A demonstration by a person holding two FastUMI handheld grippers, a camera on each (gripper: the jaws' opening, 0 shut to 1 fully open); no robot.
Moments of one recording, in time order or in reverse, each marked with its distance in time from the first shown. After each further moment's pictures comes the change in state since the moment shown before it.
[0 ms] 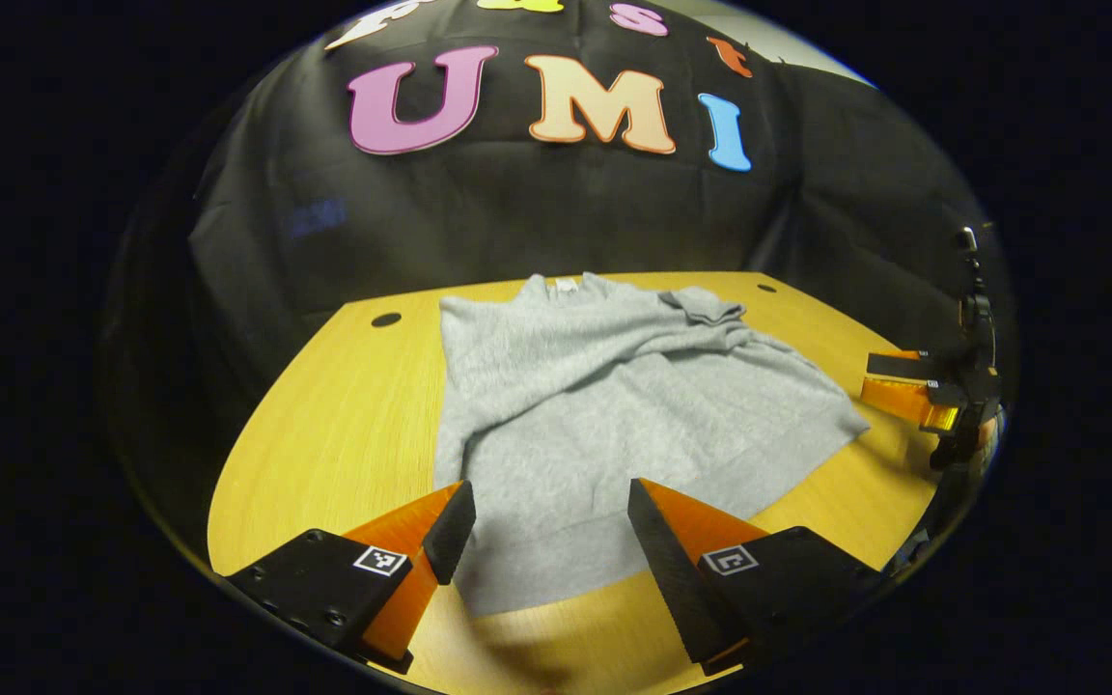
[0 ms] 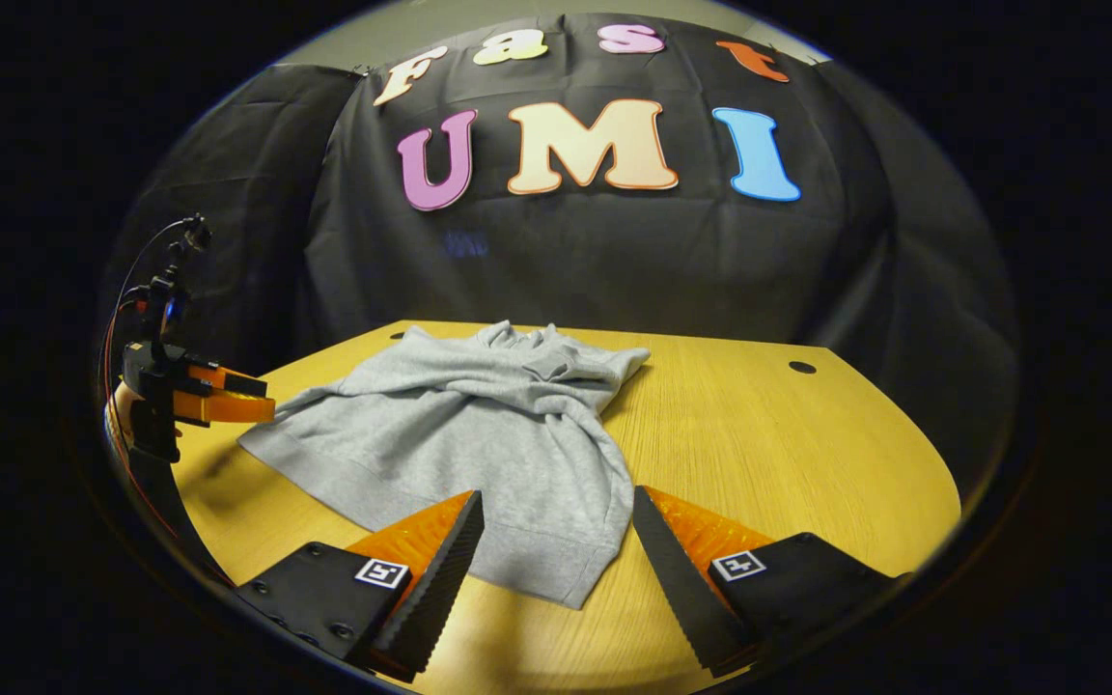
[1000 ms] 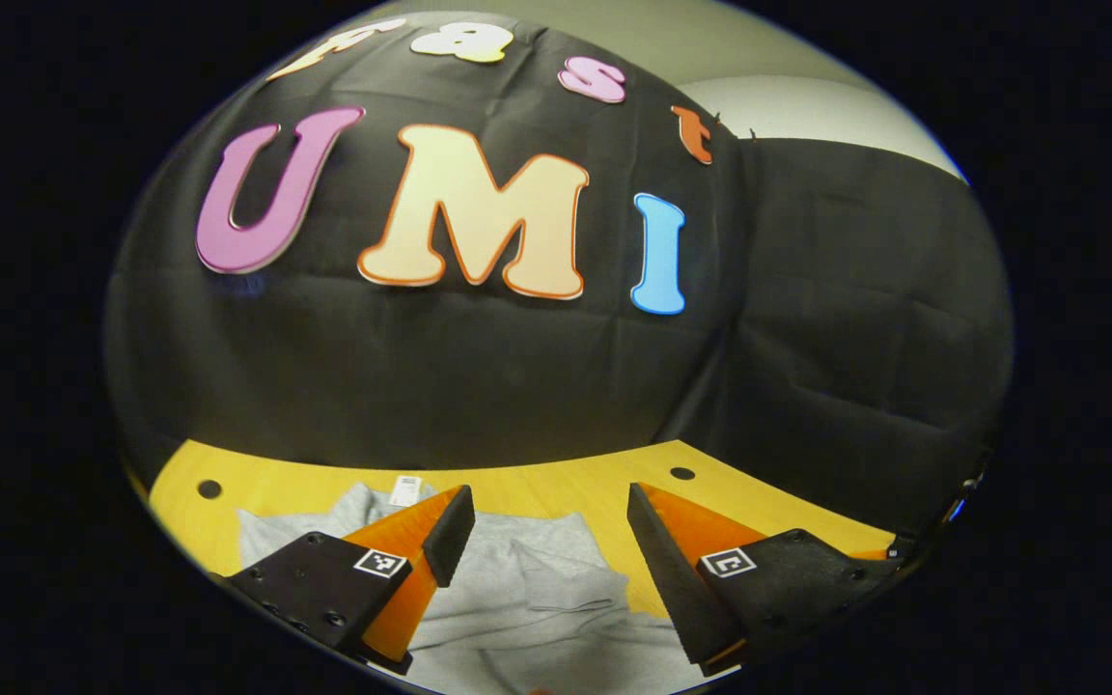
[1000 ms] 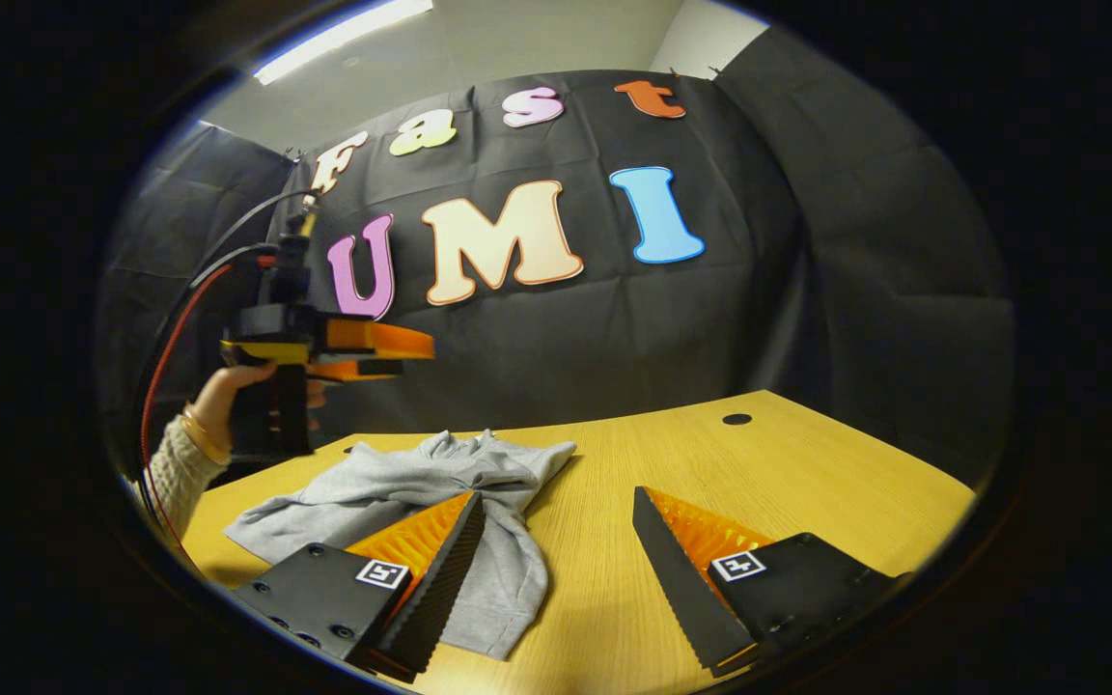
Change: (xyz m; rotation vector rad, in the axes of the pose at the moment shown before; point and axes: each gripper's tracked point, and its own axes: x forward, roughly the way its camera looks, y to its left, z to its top) left arm 0.105 -0.146 0.289 -0.009 -0.440 -0.224; right arm -0.023 -0.077 0.072 0.178 -0.324 -0.122
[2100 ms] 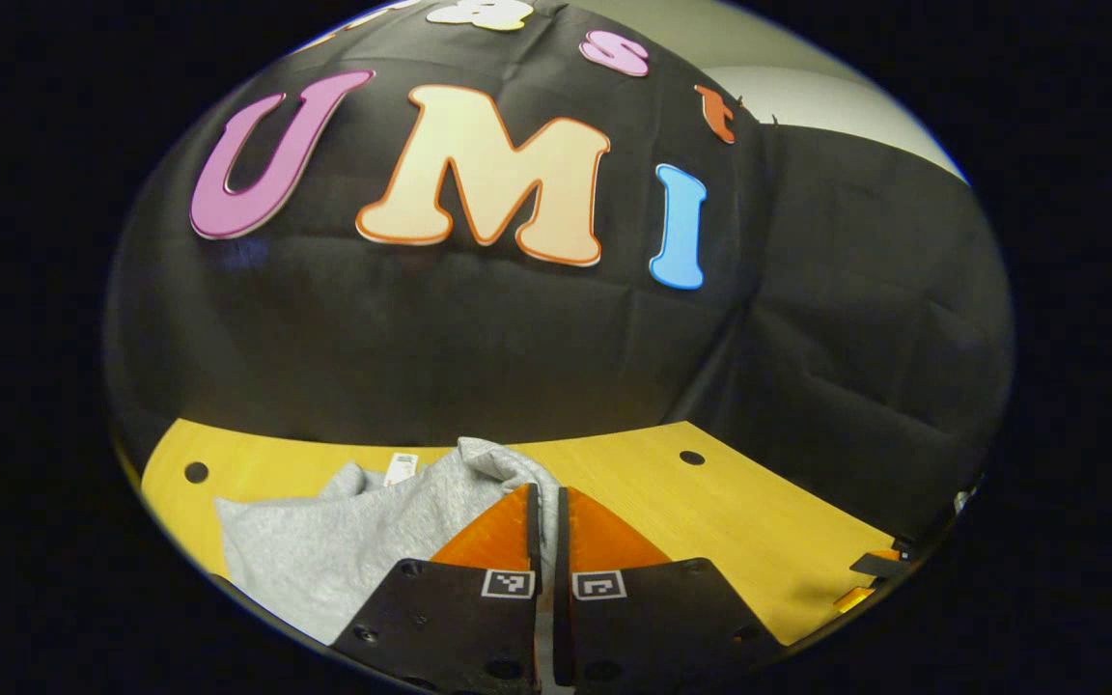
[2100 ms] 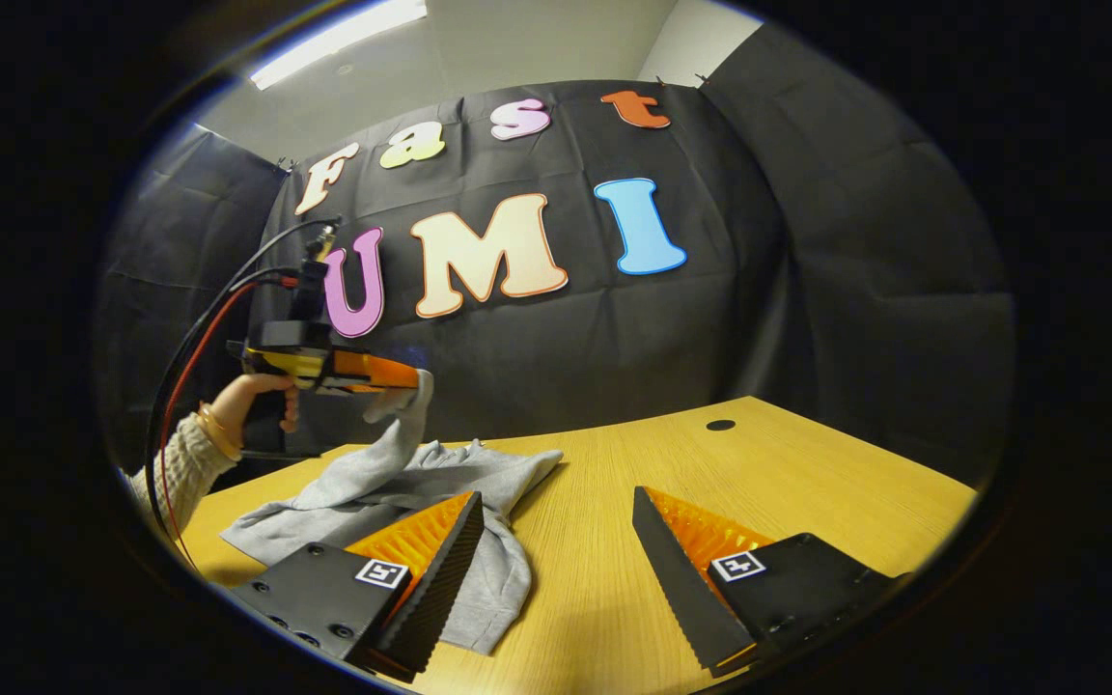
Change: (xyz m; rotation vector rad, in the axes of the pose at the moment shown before) left arm 0.076 -0.013 -0.046 -0.121 0.119 -0.014; right arm -0.010 -0.025 0.007 0.042 -0.051 -0.037
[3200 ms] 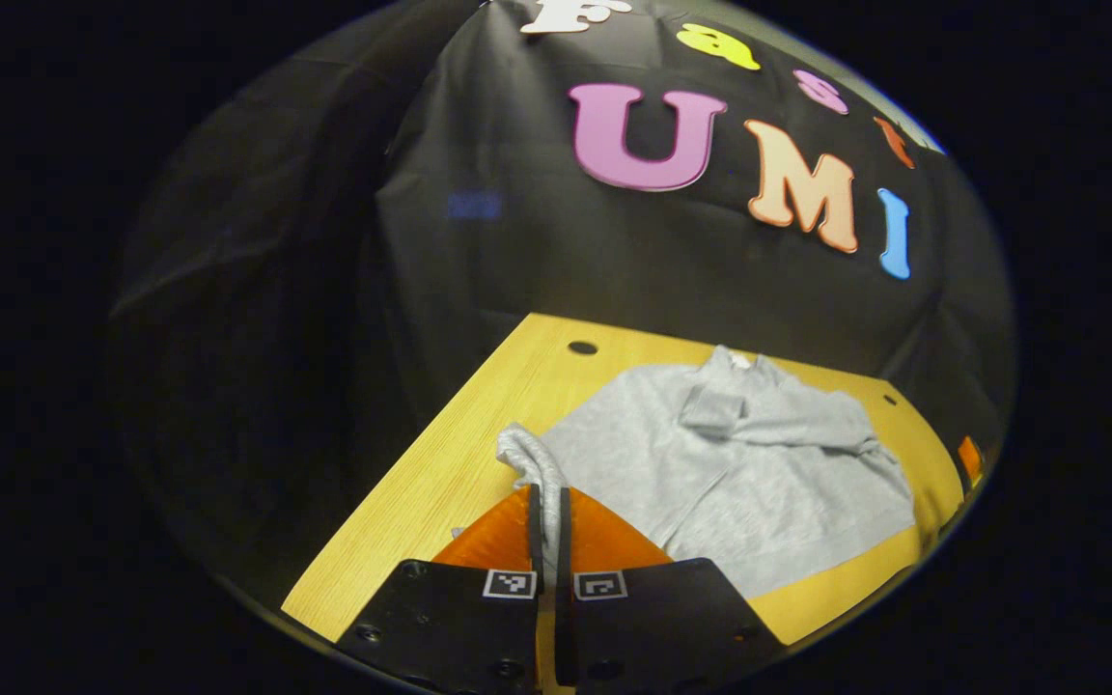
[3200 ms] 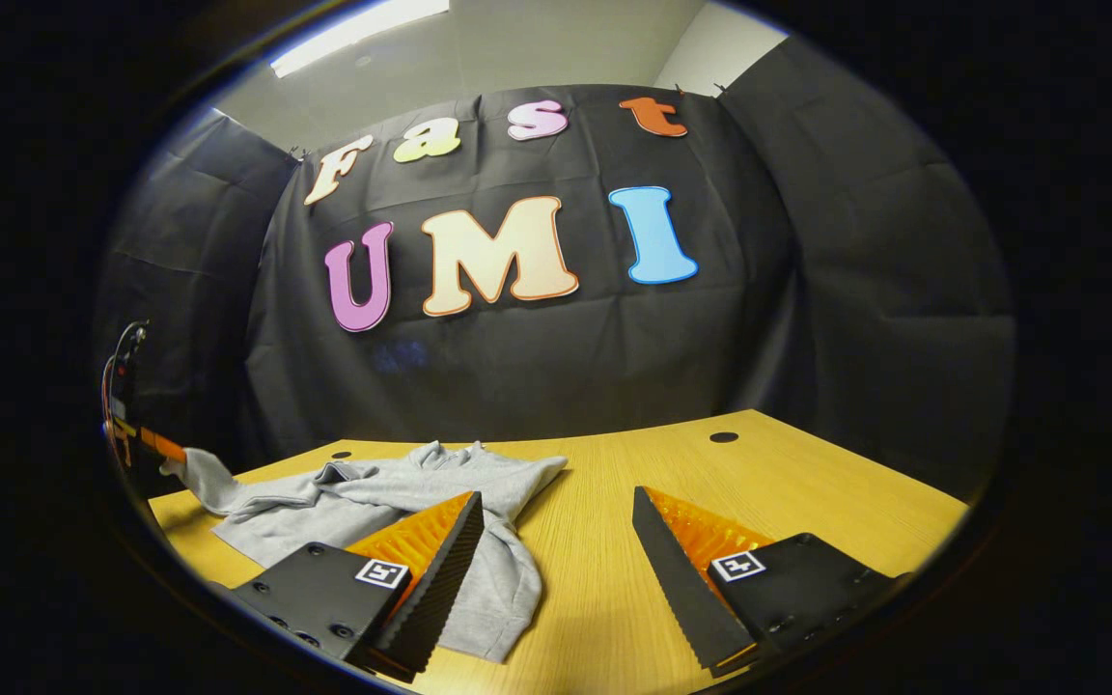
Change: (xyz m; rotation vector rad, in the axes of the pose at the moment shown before) left arm -0.375 0.268 -0.071 -0.081 0.054 0.581; right arm 0.002 0.018 0.008 -0.058 -0.018 -0.006
